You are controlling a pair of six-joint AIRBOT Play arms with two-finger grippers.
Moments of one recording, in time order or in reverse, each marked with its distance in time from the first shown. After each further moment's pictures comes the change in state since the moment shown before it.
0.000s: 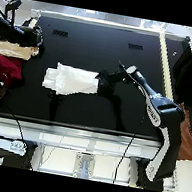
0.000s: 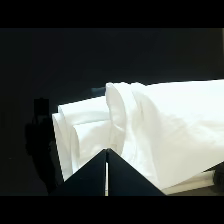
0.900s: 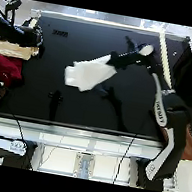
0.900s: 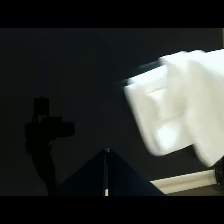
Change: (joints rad) left arm 0.000 0.000 0.000 0.000 -0.003 0.000; right arm -0.124 0.082 0.391 -0.317 0.292 0.011
